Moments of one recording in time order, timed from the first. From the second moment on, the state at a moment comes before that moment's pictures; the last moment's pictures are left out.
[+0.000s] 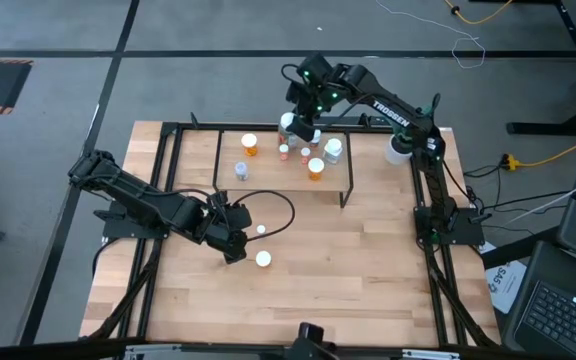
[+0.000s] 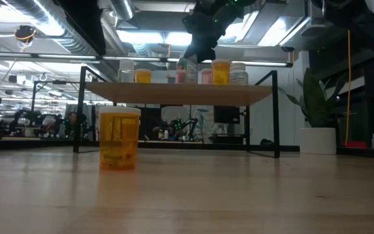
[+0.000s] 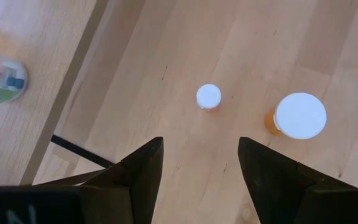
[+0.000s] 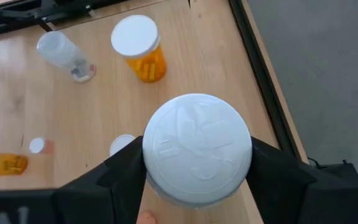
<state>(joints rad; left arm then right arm) -0.40 1.44 1.24 -0.97 -0.50 -0.67 -0.54 2.12 2.33 -1.15 -0.34 -0.20</state>
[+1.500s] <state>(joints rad) -0.40 1.44 1.24 -0.97 -0.50 -0.67 -0.51 2.11 2.33 -1.10 -0.33 -0.21</state>
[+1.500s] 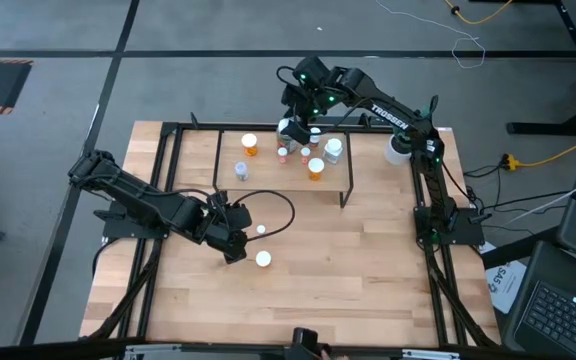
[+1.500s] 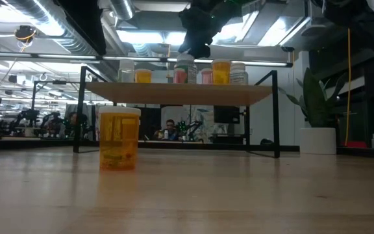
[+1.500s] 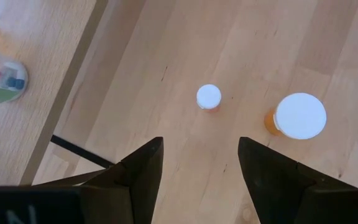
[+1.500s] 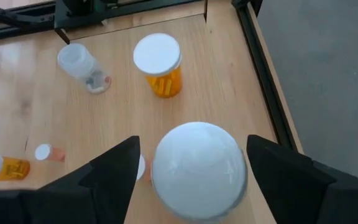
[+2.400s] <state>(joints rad) -0.40 1.44 1.24 -0.97 -0.45 -0.67 -0.47 1.73 2.36 -1.58 -0.32 -0.11</state>
